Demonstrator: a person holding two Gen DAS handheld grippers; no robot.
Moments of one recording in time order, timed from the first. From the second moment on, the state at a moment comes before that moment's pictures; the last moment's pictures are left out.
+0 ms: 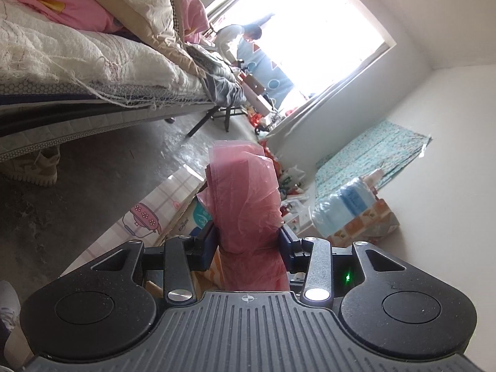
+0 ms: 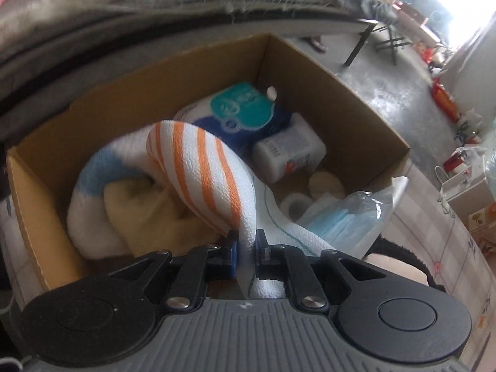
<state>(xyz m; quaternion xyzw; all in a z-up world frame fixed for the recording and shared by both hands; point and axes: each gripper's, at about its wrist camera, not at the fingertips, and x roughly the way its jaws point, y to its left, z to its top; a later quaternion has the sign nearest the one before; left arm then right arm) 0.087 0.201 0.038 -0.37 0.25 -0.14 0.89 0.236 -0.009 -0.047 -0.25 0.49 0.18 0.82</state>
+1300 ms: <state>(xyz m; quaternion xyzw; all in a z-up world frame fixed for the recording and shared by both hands) 0.107 0.195 0.034 -0.36 0.28 -0.14 0.88 0.238 -0.052 -0.021 -0.06 0.47 0.23 0.85</state>
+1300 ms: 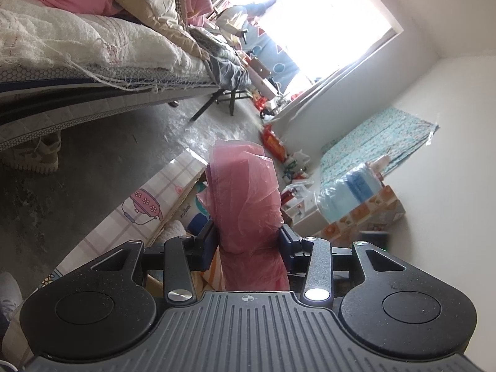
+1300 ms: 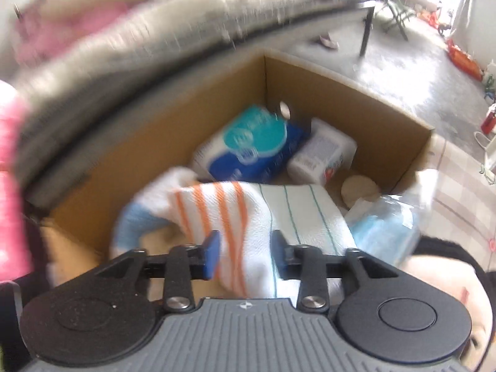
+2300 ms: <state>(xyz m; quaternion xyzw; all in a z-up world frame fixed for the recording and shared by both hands) 0.231 0.049 -0.062 -0.16 0.58 -0.17 0.78 0.051 -0.230 0.001 0.20 0.29 0.26 0.90</state>
